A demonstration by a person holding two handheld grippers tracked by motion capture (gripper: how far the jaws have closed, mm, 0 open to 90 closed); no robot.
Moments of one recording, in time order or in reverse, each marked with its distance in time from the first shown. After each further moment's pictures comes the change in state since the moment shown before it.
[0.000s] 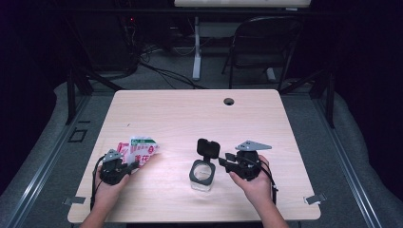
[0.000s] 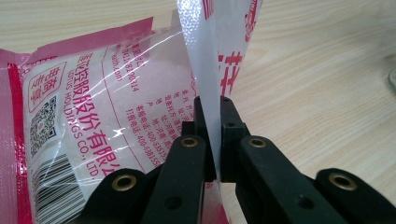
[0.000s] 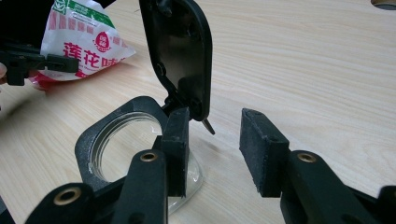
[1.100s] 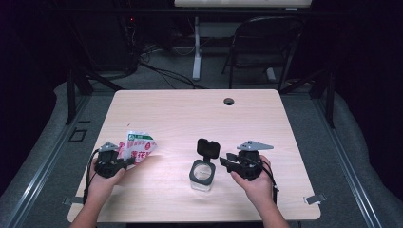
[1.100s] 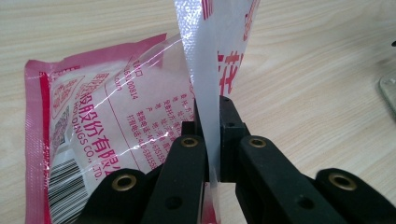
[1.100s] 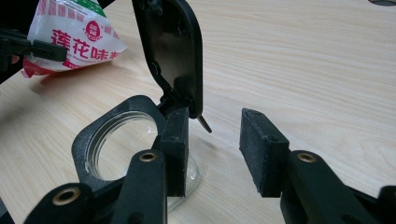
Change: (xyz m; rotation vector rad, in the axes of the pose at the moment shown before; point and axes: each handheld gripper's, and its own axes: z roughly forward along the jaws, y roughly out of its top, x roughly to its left) left arm 0.005 0.029 -0.015 0.089 0.006 -0.009; right arm -0.004 -0.001 -0.001 -0.002 -0.003 0.018
